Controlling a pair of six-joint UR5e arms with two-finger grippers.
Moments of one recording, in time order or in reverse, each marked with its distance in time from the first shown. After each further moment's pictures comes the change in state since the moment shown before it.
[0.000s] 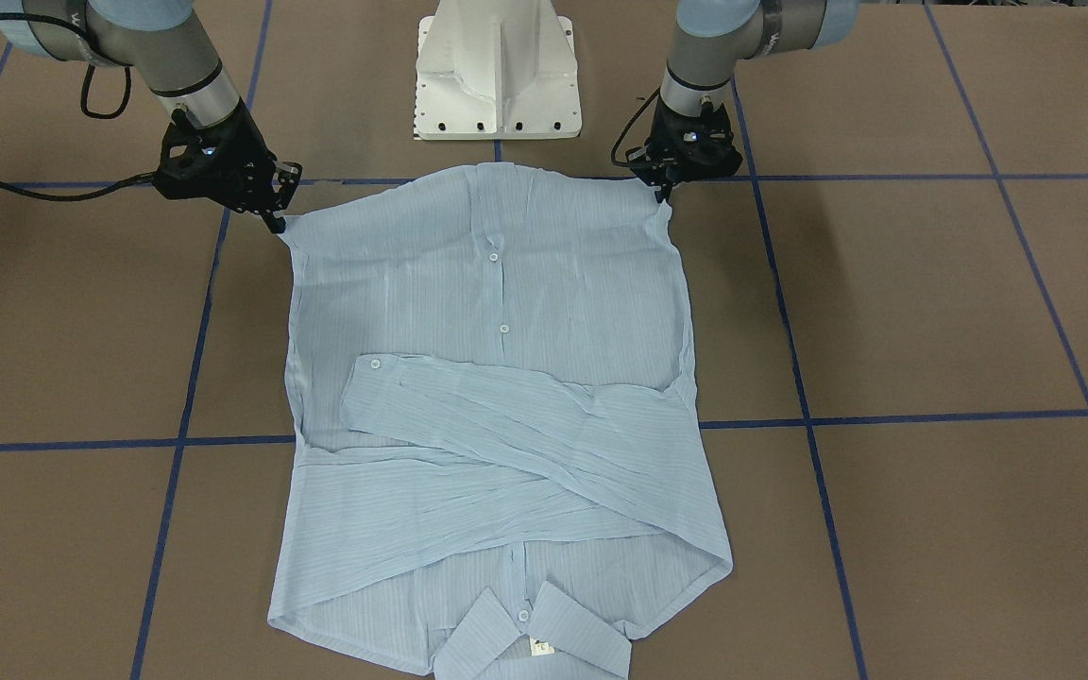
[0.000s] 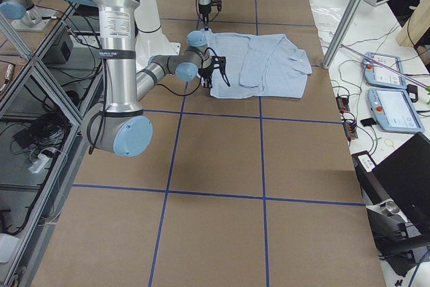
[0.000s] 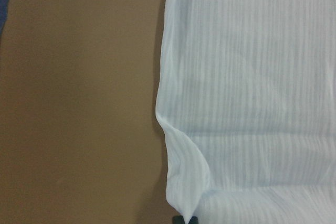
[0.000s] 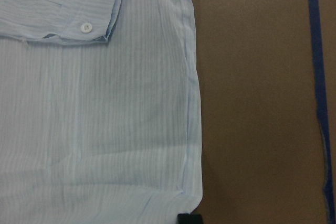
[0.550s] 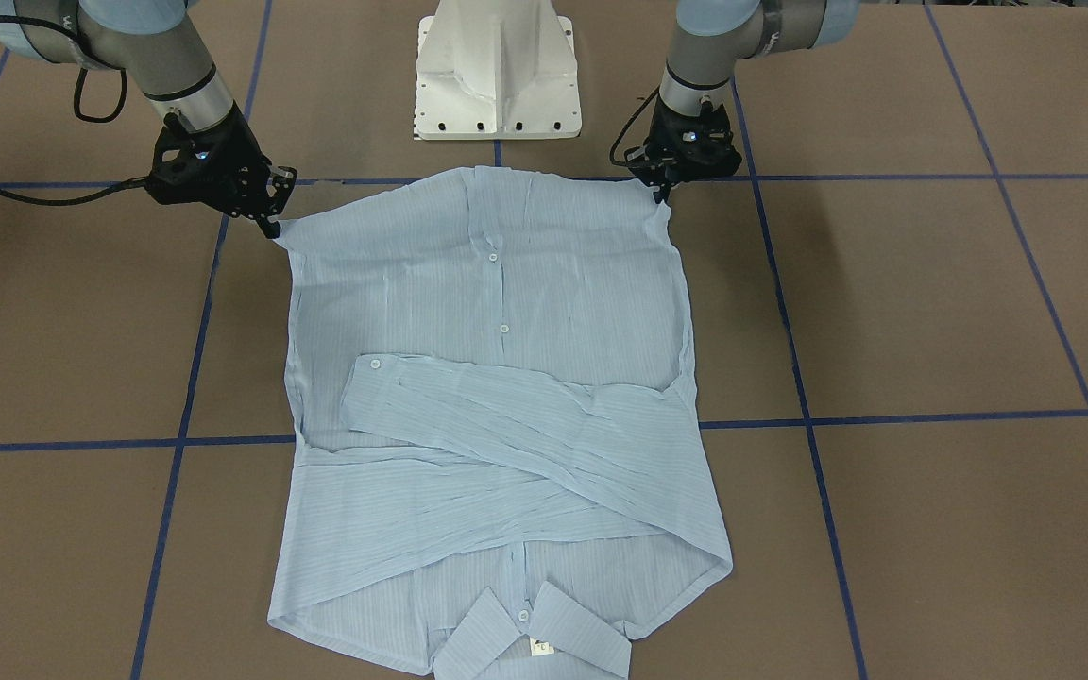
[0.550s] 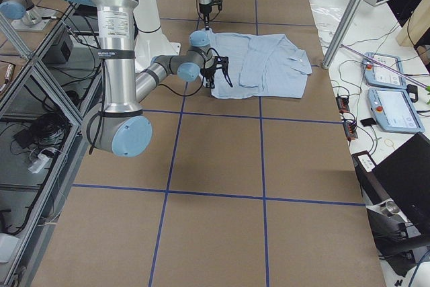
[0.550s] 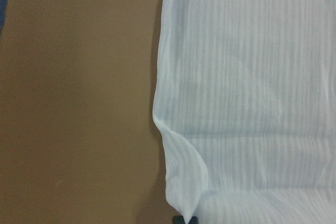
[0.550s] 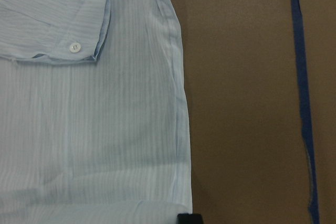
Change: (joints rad) left arm -0.015 -0.010 -0.002 -0.001 -0.001 0.001; right arm 0.042 0.006 -0.004 0.000 0.037 -0.010
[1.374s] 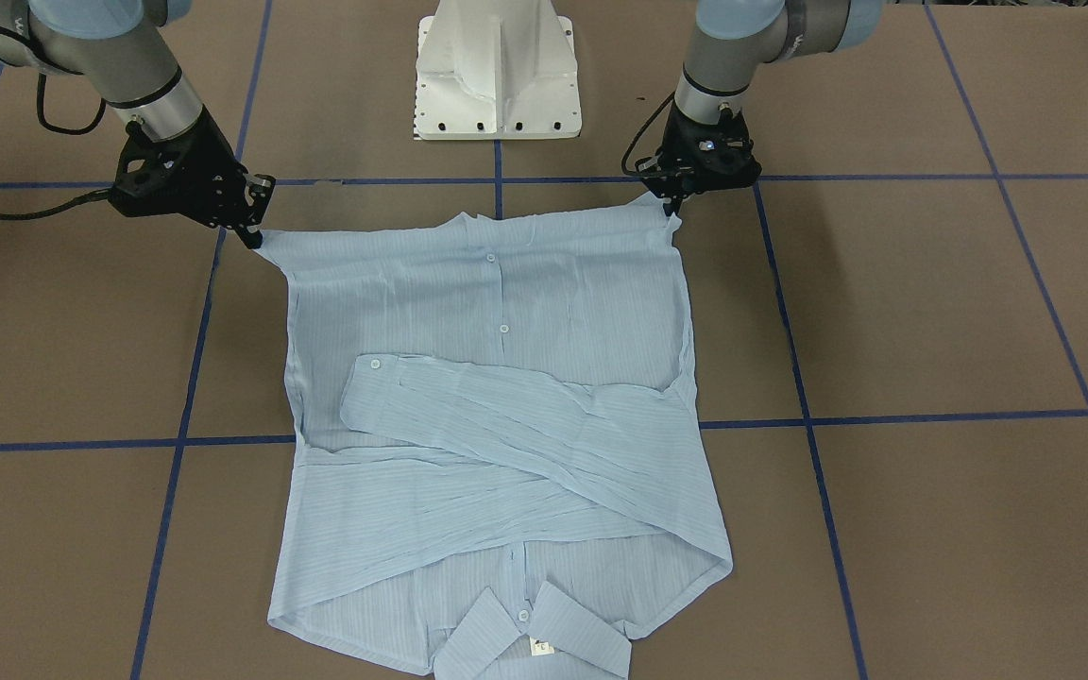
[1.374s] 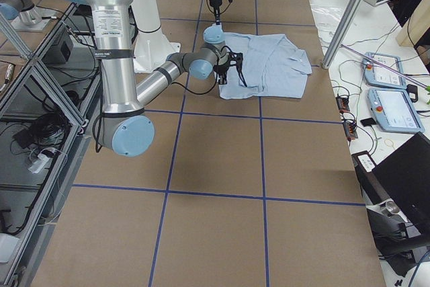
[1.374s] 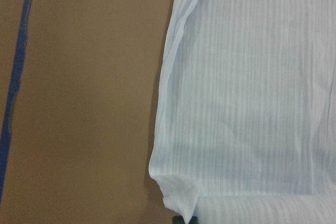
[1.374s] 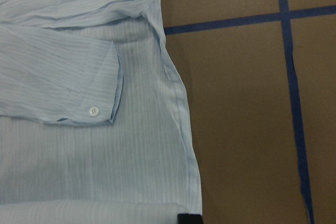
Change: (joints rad) left arm -0.144 -0.041 -0.002 -0.003 -0.046 0.069; right arm 0.180 0.089 -0.055 -0.004 0.149 -0.045
